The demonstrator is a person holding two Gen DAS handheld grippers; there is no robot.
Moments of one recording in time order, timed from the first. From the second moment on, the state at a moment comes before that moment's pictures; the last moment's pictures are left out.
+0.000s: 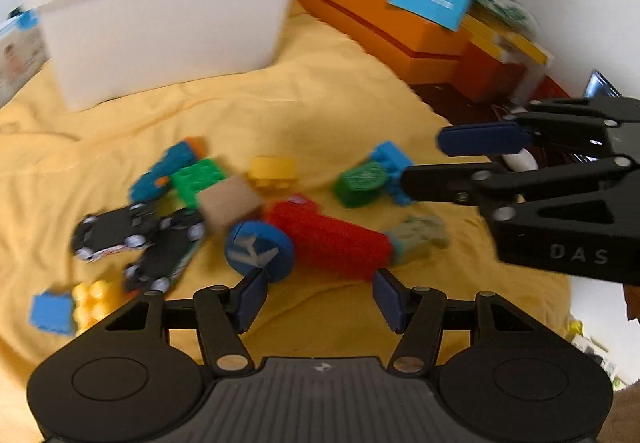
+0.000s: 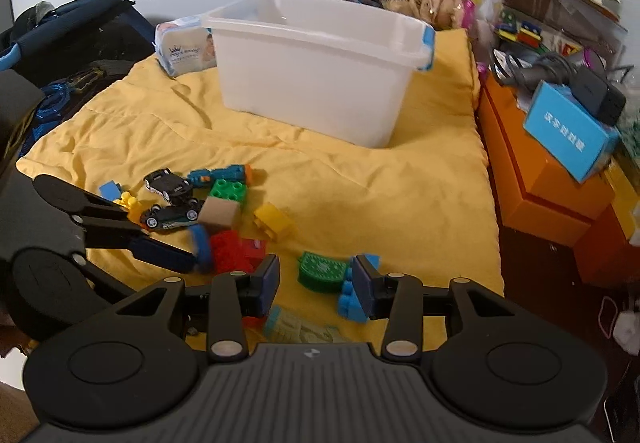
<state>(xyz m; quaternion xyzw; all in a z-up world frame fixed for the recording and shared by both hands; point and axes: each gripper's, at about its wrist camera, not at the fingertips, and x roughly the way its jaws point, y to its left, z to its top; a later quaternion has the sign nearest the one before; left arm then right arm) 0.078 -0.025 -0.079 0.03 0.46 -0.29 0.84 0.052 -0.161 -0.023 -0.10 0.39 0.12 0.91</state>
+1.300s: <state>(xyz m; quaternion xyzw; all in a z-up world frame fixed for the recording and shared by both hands) 0.124 0.093 -0.069 0.13 0.42 -0.23 0.87 0.152 -0.088 -0.085 0.15 0.50 0.25 0.82</state>
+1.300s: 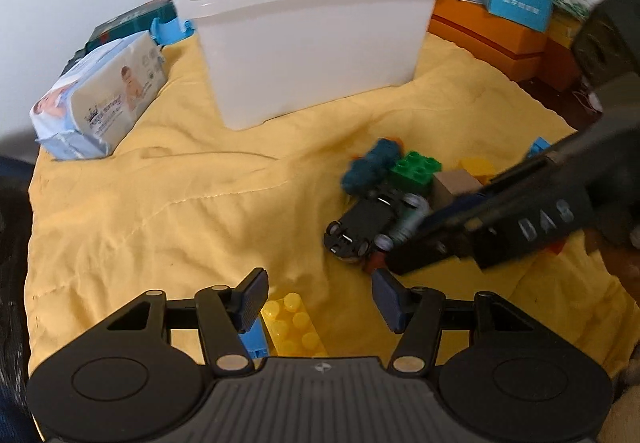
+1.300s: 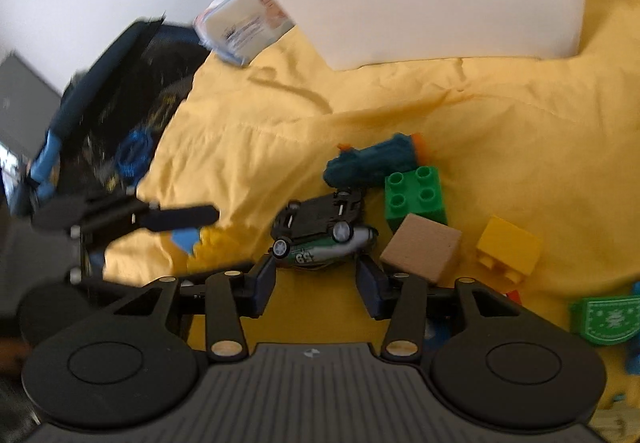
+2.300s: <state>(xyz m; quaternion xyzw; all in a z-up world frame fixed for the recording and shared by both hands) 0.133 0.066 -0.073 0.17 0.41 -0.25 0.86 0.188 -0.052 -0.085 0.14 0.51 0.19 0.83</state>
